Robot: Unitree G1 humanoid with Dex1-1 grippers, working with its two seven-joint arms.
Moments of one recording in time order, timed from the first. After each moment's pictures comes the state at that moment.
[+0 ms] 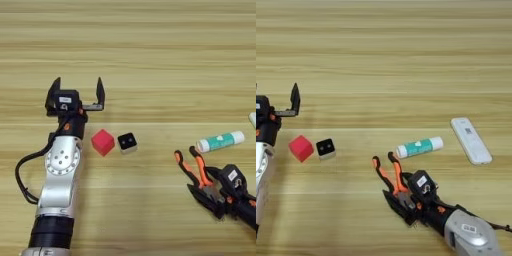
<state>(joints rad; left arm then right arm) -0.09 0.03 0.04 0.04 -0.01 -0.20 0.01 0.40 -0.46 0.16 -0.39 0.19 0.29 0.52</state>
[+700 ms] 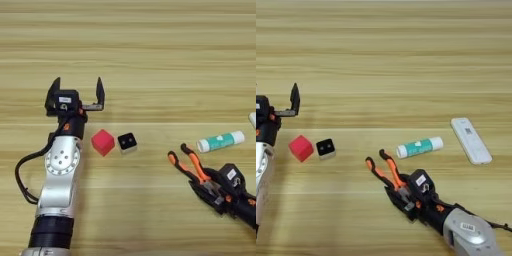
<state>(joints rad) -0.09 0.03 0.05 0.04 -0.01 -0.21 0.01 0.39 -0.46 0.16 -0.38 0.19 0.29 0.52</state>
